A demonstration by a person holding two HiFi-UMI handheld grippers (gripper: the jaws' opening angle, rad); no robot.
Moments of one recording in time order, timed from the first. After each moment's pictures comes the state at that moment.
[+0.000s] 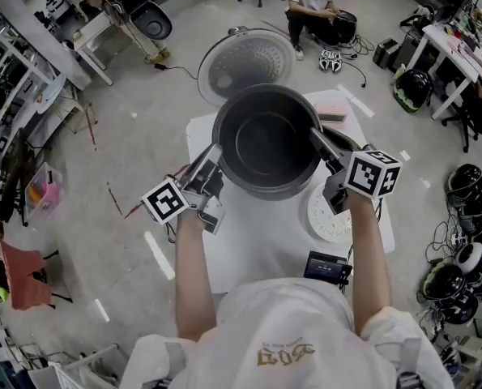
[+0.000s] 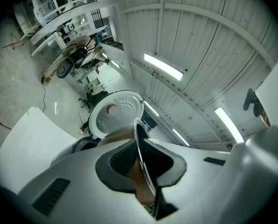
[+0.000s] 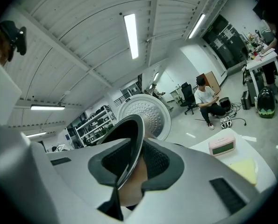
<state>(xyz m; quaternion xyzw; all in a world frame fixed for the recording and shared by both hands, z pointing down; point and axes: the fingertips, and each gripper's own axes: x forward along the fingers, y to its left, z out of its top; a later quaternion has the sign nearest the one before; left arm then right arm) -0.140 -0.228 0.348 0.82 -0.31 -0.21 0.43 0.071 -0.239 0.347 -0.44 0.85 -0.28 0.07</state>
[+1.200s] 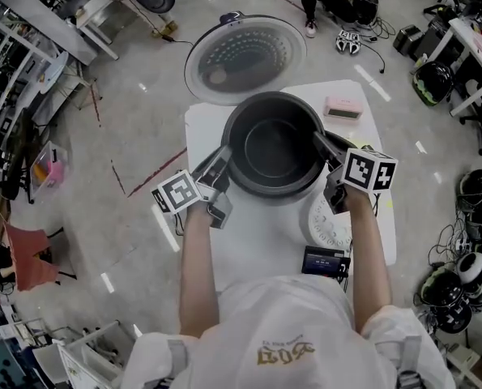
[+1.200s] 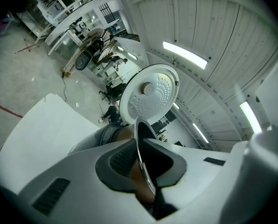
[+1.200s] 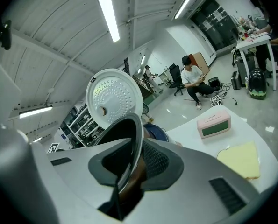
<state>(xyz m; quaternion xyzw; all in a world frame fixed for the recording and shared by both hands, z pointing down) -0.119 -0.287 0.450 0.79 -0.38 -0.12 0.46 0.092 -0.307 0.458 -0.44 0.81 -0.38 0.00</state>
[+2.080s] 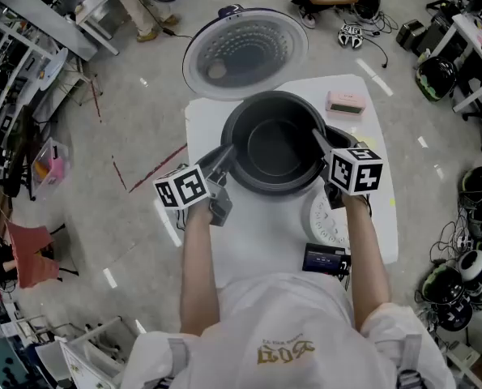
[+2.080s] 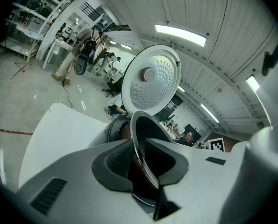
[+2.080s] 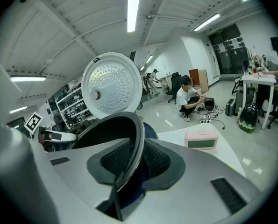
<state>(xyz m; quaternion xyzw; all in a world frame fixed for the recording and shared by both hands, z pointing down) -0.118 -0.285 0.475 0.81 -0.41 0.00 0.42 0.089 -0.311 0.477 -0.50 0.82 -0.28 -0.11</state>
